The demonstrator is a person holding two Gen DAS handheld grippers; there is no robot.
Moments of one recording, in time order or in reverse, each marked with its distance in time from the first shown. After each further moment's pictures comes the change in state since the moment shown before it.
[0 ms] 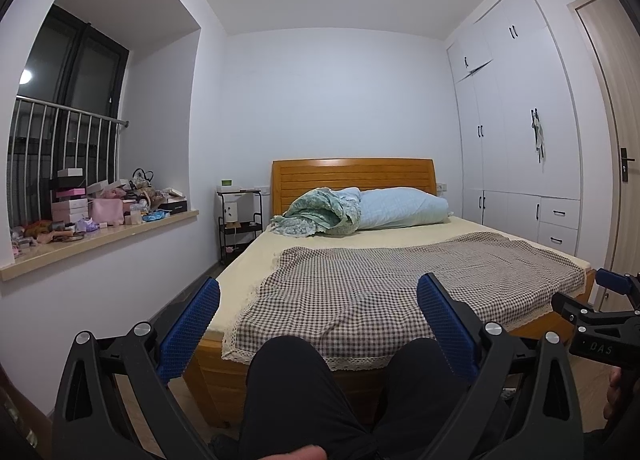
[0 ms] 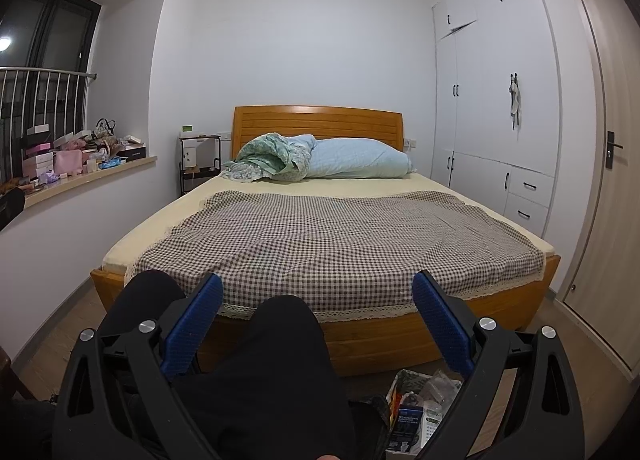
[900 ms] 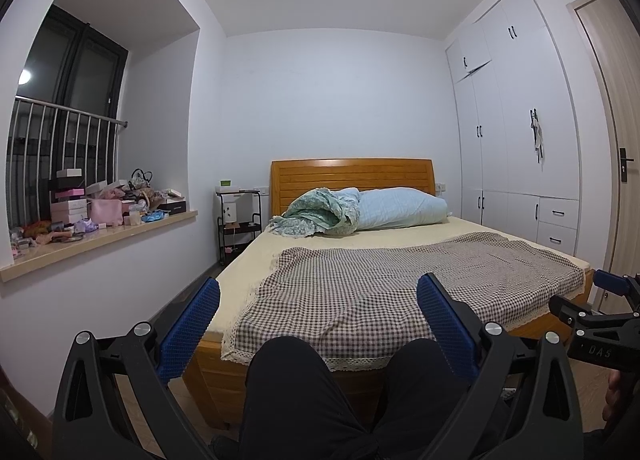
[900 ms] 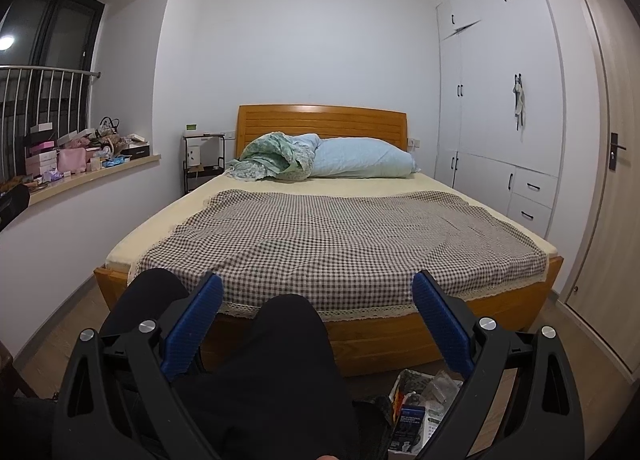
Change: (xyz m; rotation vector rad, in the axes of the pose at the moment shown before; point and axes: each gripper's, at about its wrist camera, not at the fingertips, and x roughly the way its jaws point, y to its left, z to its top) left arm 0.000 -0.001 0.000 0.000 0.001 -0.001; right arm 0.001 0.002 0.002 0.001 0.005 0.008
